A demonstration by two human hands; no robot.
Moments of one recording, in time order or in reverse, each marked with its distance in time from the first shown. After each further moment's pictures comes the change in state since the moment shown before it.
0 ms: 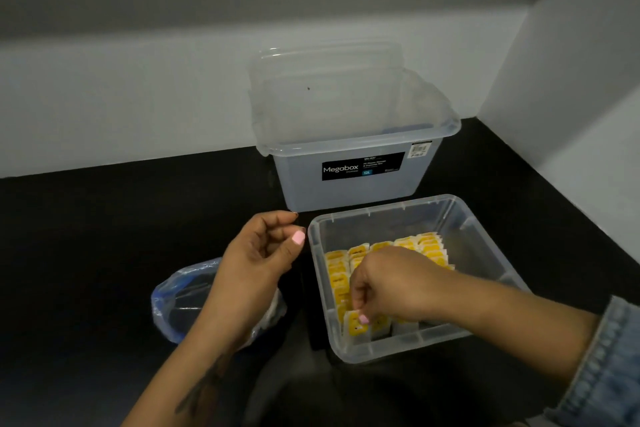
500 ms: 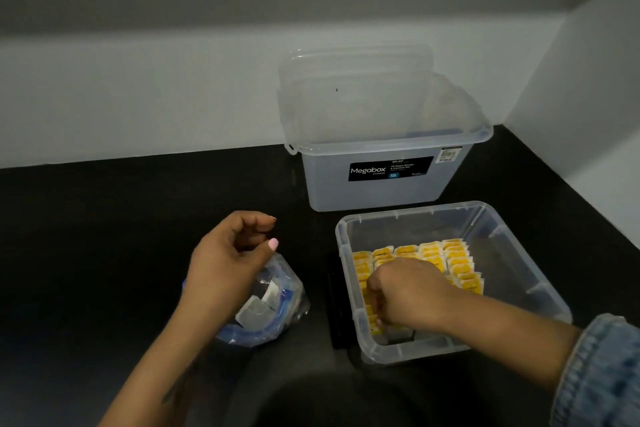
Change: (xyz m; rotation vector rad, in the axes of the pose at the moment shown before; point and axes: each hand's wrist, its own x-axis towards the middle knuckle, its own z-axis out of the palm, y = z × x) left_hand 0.001 -0.009 -0.056 0.370 0.140 0.072; right_hand 0.020 -0.006 0.021 -0.247 0.067 0.079
